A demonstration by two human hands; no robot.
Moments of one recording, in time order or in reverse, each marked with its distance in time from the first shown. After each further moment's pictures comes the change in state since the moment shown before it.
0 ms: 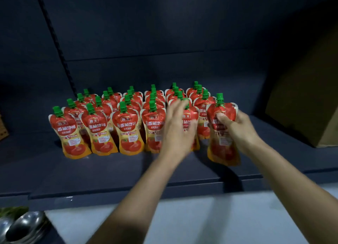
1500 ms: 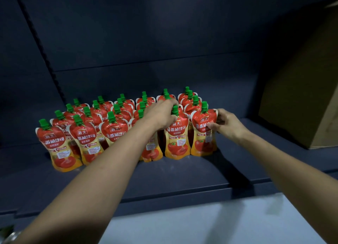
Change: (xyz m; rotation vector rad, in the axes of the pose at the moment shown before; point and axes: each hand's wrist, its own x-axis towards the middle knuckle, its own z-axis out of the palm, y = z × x) left_hand 0.098 0.002 -0.014 0.677 -0.465 -0.083; right_hand 0.061 0.025 -0.026 -0.328 -0.209 0.027
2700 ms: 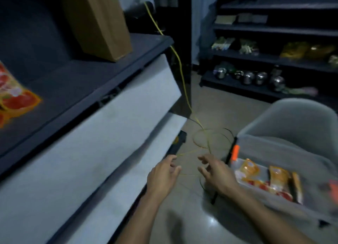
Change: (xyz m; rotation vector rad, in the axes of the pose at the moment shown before) left_hand -0.381 0.241 0.268 -0.419 -0.636 0.506; right_hand -0.584 0.161 -0.037 -0.455 0.422 0.799
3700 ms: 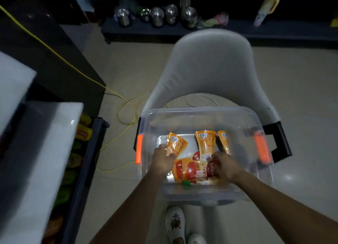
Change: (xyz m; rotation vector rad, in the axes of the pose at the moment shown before) left_hand 0.196 0.136 0.417 -0.169 -0.545 -0.193; right_hand 0.017 0.424 -0.021 0.135 -0.178 0.704
